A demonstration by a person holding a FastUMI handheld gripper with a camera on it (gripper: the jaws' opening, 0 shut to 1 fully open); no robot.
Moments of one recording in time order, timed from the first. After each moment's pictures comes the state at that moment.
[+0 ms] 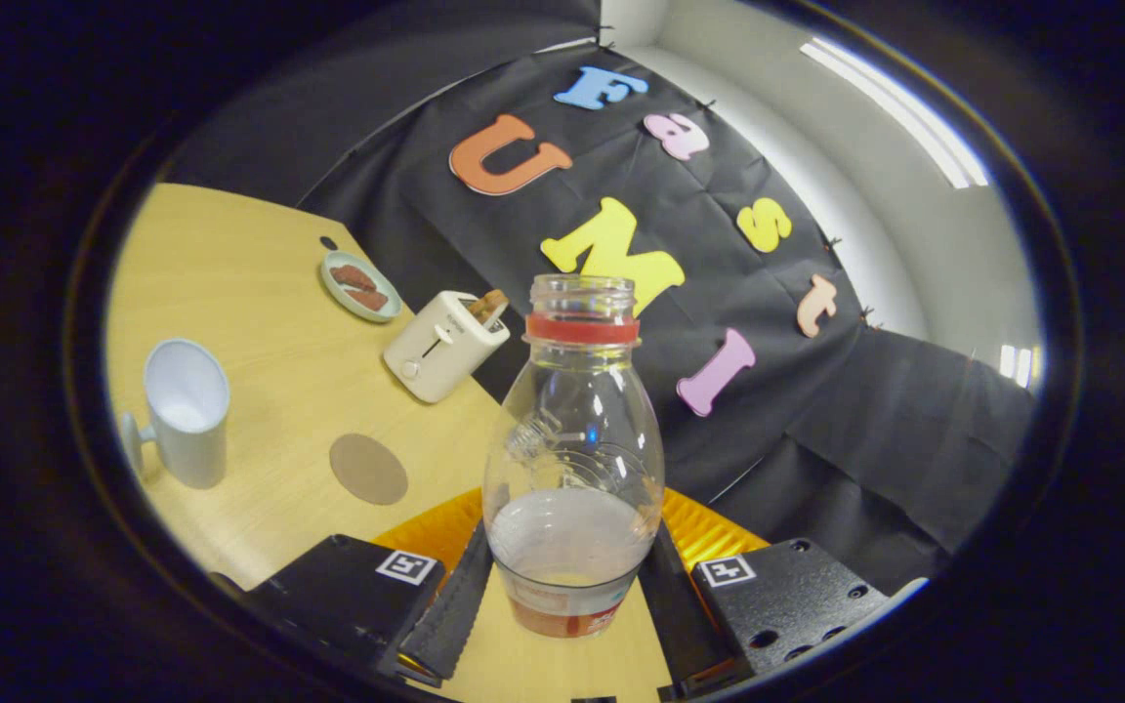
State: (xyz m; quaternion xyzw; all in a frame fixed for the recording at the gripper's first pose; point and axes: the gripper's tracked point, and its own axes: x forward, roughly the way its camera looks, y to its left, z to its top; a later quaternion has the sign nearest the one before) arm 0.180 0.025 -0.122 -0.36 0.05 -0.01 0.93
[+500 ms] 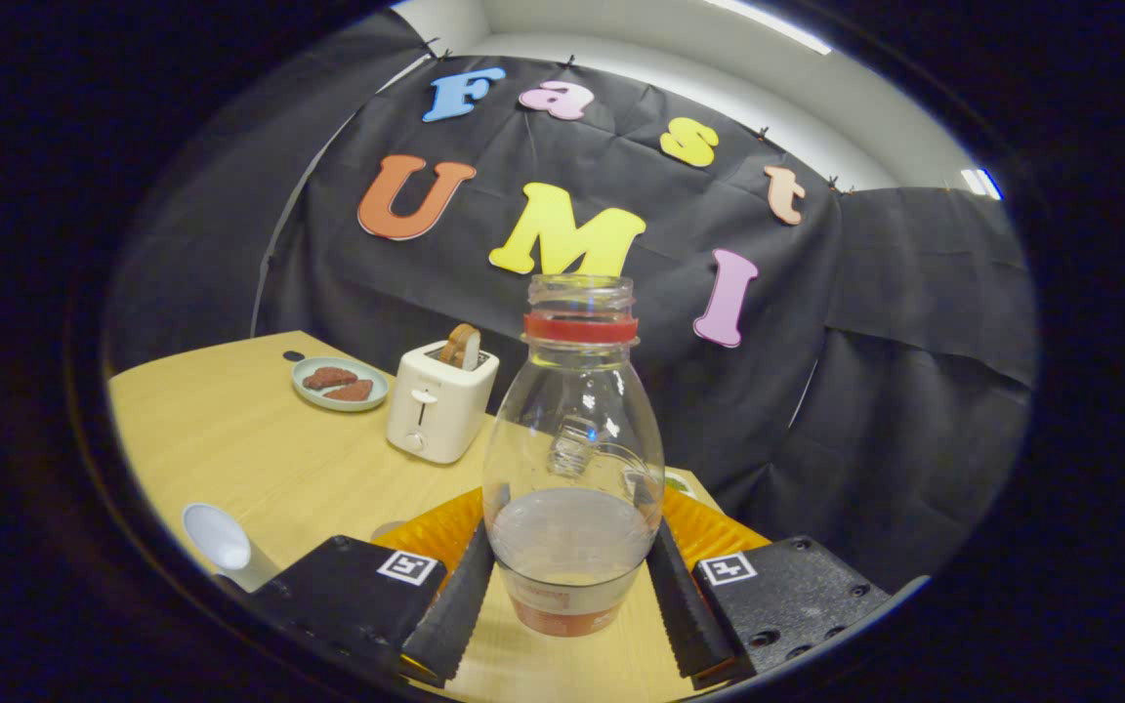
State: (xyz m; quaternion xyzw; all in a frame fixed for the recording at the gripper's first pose) arm 0.241 0.031 -0.114 -0.16 0.07 0.02 0.98
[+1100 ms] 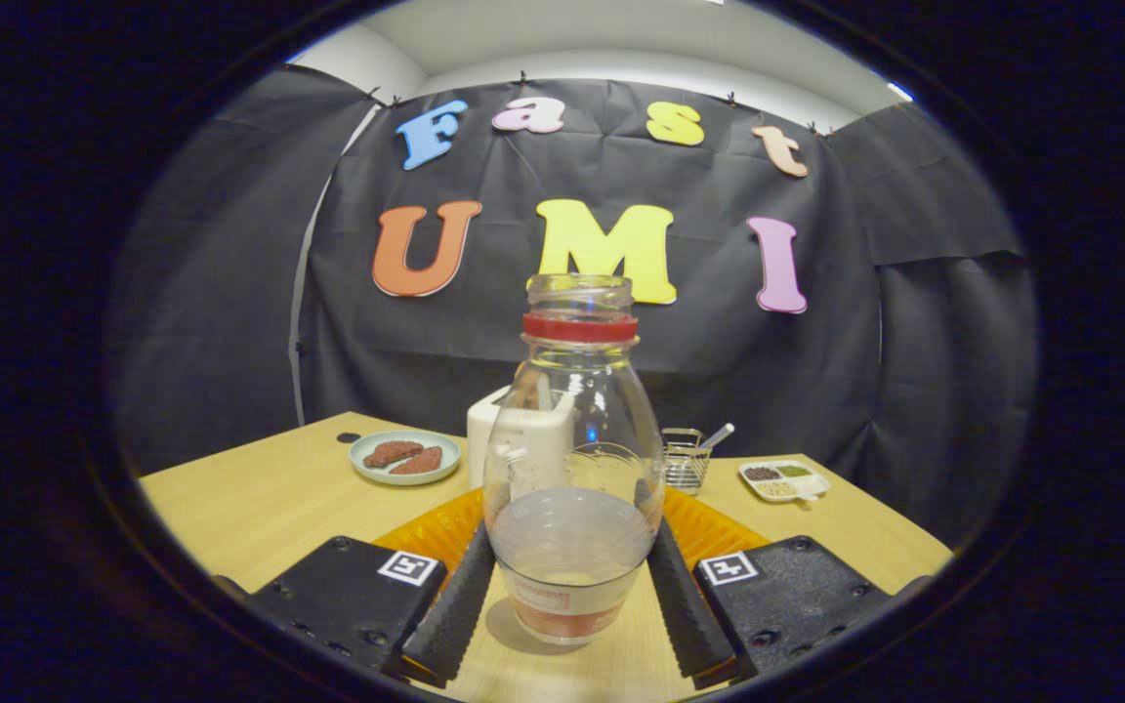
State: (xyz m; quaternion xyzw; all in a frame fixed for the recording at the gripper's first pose) arm 0.305 0.128 -0.169 -0.04 0.05 0.10 0.99
